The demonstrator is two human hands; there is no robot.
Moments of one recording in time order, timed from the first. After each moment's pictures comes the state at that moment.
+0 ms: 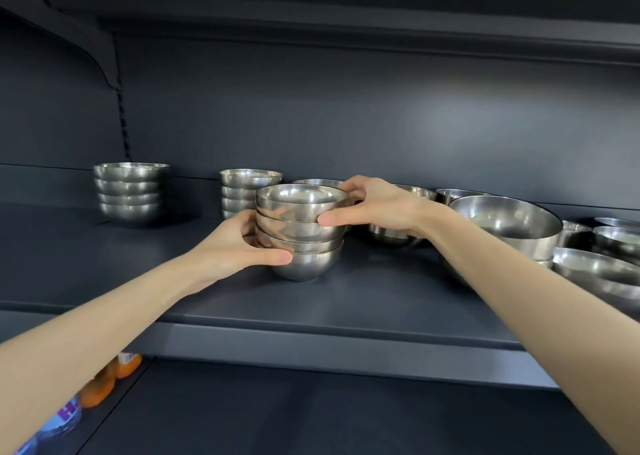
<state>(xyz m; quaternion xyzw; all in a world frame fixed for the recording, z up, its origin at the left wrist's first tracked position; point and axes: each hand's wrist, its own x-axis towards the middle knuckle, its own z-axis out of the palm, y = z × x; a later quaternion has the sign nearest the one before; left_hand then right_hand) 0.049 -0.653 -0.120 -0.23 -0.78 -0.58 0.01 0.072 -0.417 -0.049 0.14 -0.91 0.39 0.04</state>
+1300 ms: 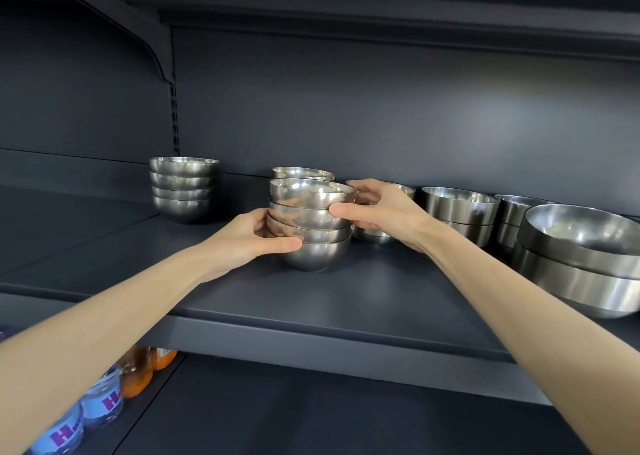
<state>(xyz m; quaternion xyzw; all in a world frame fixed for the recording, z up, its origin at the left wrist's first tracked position) 0.017 -0.725 -0.127 -0.22 -0.77 -0.59 0.01 0.036 -0.494 -0.075 0.15 -0.83 0.52 0.09</state>
